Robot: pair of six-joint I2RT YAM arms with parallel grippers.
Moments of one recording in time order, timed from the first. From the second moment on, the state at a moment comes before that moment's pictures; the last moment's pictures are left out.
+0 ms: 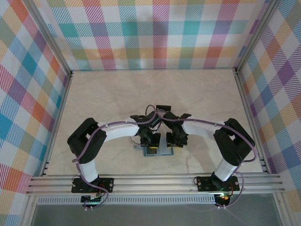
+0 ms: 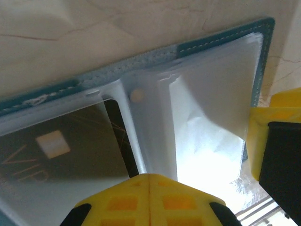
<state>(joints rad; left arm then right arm) -0.86 1.81 1.11 -0.60 0.34 -0.76 0.76 1.67 0.95 -0.78 -0.13 0.75</state>
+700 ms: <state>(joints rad) -0.86 1.84 1.13 -0.63 0.32 -0.76 0.76 1.60 0.91 -0.65 -0.20 0.80</state>
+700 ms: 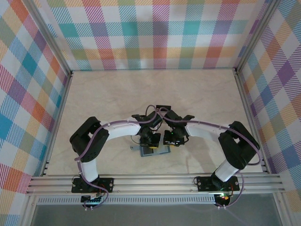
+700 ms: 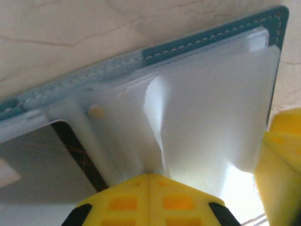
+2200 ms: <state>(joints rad) -0.70 1.62 0.89 -0.60 0.28 -0.73 0.76 1.79 1.09 -0.57 -0.55 0.74</state>
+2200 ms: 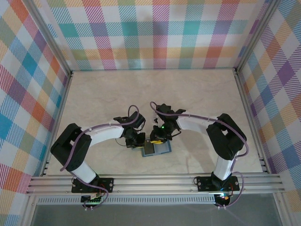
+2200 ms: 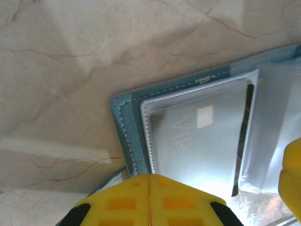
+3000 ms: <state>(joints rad) -0.70 1.63 0.89 -0.60 0.28 -0.72 0.77 1.87 1.10 -0.55 -0.55 0.70</state>
